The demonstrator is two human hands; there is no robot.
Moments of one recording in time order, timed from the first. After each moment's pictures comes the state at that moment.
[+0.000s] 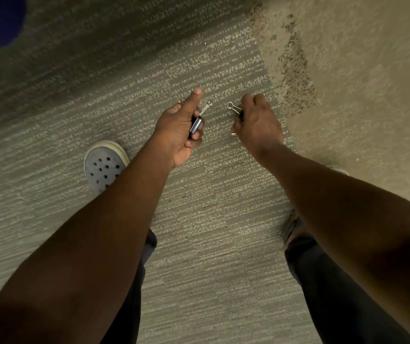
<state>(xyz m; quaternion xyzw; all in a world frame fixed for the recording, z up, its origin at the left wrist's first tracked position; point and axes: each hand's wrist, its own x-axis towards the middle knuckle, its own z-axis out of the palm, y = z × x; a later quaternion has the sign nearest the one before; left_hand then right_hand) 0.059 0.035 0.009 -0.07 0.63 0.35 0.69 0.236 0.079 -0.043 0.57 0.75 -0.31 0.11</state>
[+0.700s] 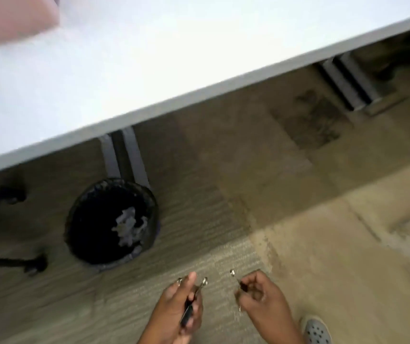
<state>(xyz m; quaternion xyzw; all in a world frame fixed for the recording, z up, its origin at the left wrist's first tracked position) -0.053 0.048 0.436 -0.05 0.54 0.47 0.70 0.134 0.095 0.412 0.64 0.42 -0.62 -0.15</state>
